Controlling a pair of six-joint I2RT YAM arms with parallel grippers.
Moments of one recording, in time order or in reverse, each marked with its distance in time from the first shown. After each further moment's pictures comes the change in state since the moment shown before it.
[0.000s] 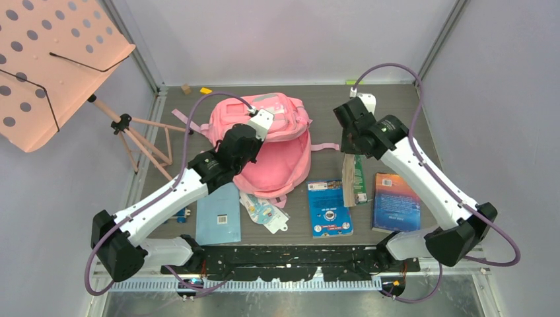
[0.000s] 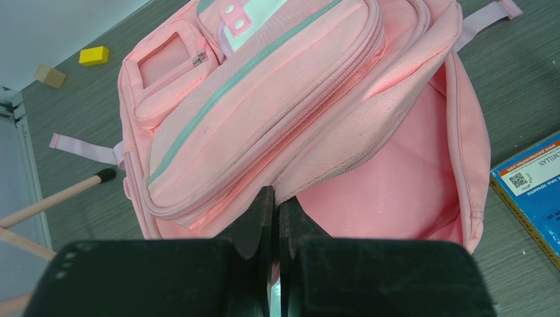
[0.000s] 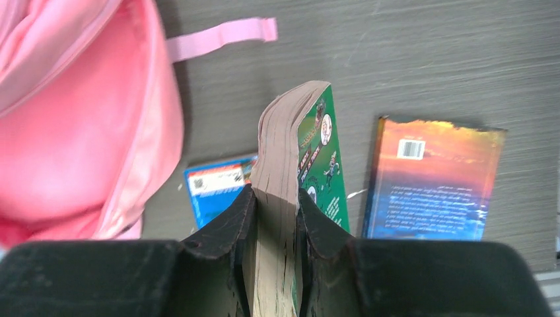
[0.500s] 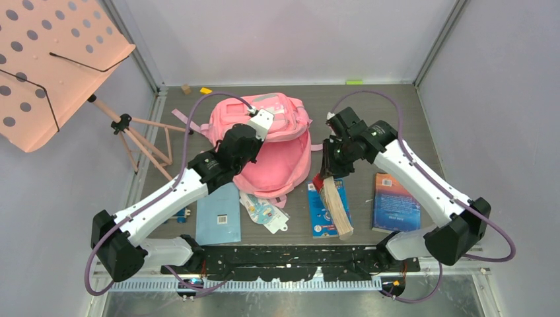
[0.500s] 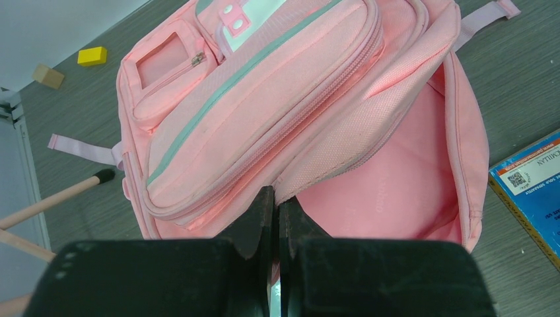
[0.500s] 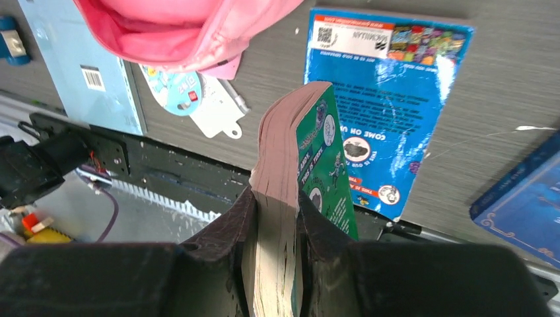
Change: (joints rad) left arm 0.000 0.000 0.000 0.000 0.004 0.000; right arm 0.001 -0.018 -0.061 -0.069 -0.629 -0.019
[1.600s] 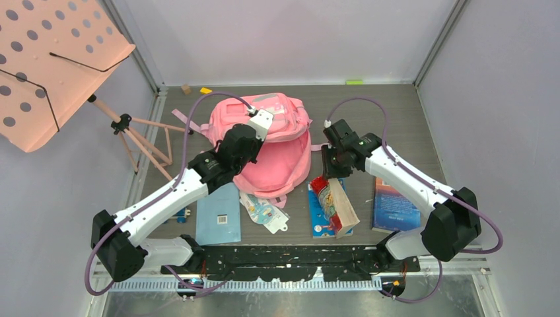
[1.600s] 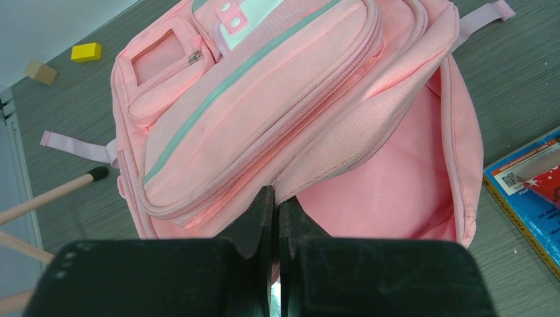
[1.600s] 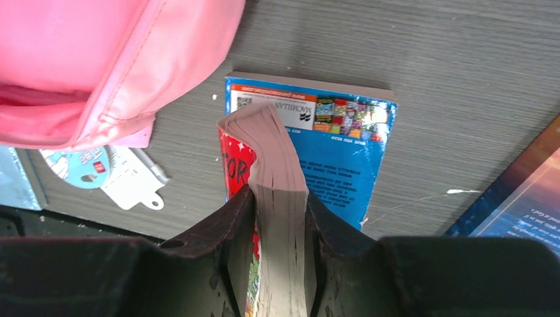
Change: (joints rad) left arm 0.000 0.000 -0.002 0.000 0.004 -0.018; right arm -0.022 0.047 -0.261 0.290 0.139 -0.111
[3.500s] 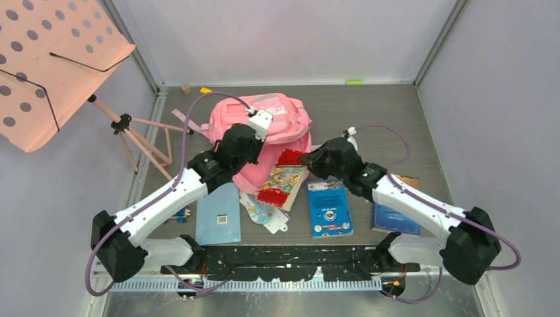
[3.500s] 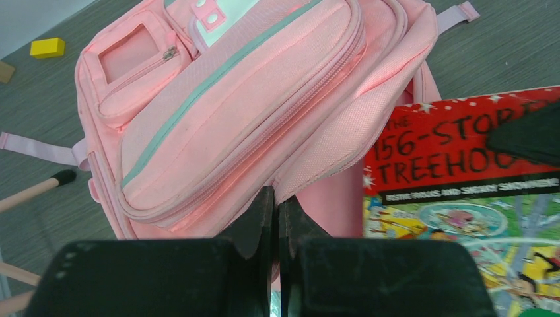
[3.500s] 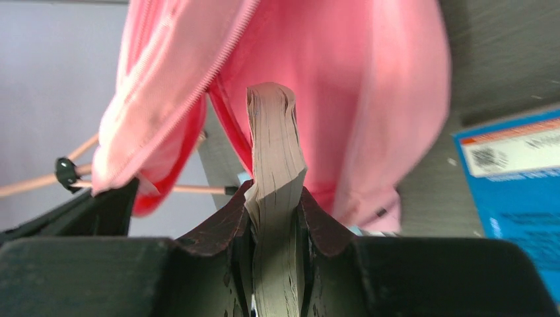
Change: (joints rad) left arm 0.006 -0.002 -0.006 -0.001 0.078 -0.040; right arm 0.116 -0.241 -0.328 0.613 0.071 0.859
